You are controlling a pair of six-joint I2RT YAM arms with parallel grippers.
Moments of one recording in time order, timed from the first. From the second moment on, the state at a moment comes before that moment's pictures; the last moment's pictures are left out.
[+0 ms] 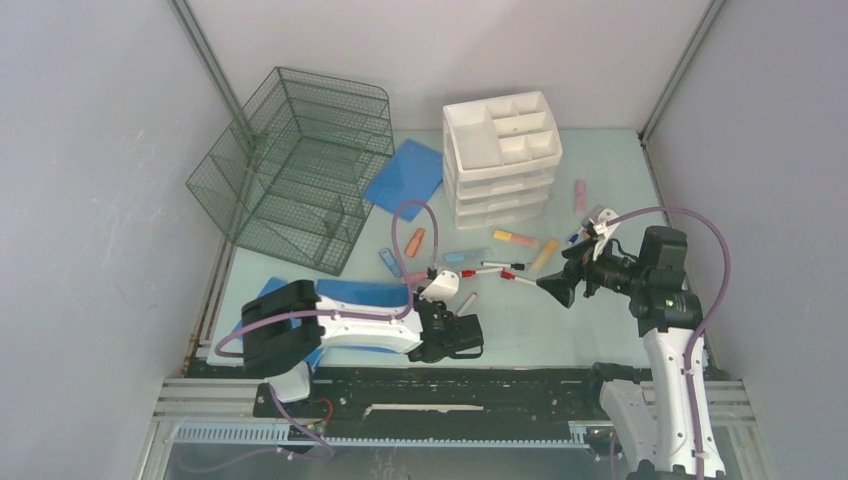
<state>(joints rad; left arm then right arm) -1.32 1.72 0.99 -0.81 -0.96 -0.99 -0.13 0.71 0.76 -0.66 -0.93 -0.38</state>
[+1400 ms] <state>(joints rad) -1.25 1.15 0.77 -0.52 -0.78 -0.71 0.02 1.03 0.82 -0.85 -1.20 -0.84</state>
